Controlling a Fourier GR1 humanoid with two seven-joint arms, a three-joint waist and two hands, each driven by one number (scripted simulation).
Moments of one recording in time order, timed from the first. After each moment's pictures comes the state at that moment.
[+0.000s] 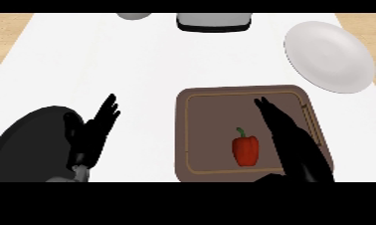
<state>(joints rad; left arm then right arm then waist) 0.00 0.26 -0.25 -1.39 0.29 0.19 0.14 -0.01 -0.30 0.47 -2.00 0.69 0.19 0.78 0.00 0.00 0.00</state>
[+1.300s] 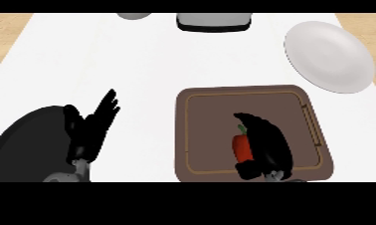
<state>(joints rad) -0.02 0.17 -0.13 -1.41 0.19 0.12 0.21 -0.04 -0.14 0.47 -1.68 0.93 0.21 0.68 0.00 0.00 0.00</state>
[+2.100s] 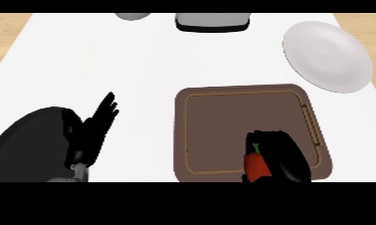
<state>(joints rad) 0.01 0.15 -0.11 -1.44 0.15 0.09 0.23 0.05 -0.30 0.48 -1.69 0.98 0.13 0.30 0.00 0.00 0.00</state>
